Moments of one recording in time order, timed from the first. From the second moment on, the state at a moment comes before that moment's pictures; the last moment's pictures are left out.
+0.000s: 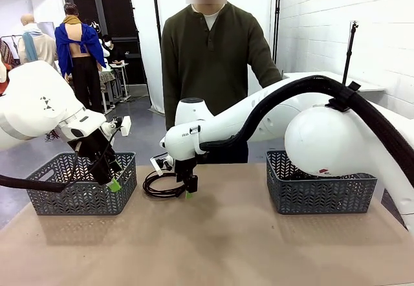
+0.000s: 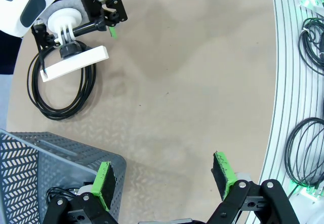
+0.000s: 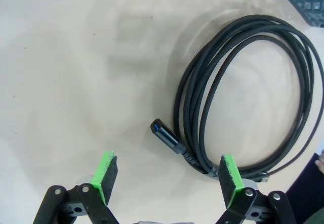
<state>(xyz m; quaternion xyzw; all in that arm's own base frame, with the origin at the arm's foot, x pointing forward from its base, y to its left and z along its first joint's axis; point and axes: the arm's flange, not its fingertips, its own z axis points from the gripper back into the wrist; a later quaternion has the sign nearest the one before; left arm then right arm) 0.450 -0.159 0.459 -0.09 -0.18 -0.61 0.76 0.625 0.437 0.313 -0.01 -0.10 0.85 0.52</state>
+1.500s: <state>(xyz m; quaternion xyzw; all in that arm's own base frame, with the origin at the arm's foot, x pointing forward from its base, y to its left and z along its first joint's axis) 0.450 -0.159 0.459 -0.09 -0.18 -0.61 0.76 0.648 0.452 0.294 0.01 -0.03 0.86 0.50</state>
